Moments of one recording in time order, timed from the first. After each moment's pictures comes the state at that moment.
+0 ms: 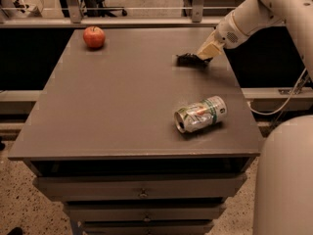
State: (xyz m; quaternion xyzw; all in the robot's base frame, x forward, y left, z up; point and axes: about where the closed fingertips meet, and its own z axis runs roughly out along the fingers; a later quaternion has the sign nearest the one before) arm 0.725 -0.173 0.878 -0.53 0.78 0.12 0.32
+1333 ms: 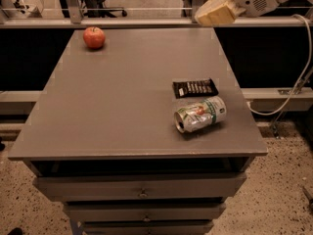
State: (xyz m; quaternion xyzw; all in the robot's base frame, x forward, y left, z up) arm 0.630 -0.132 1.028 -0.57 0.67 0.15 0.45
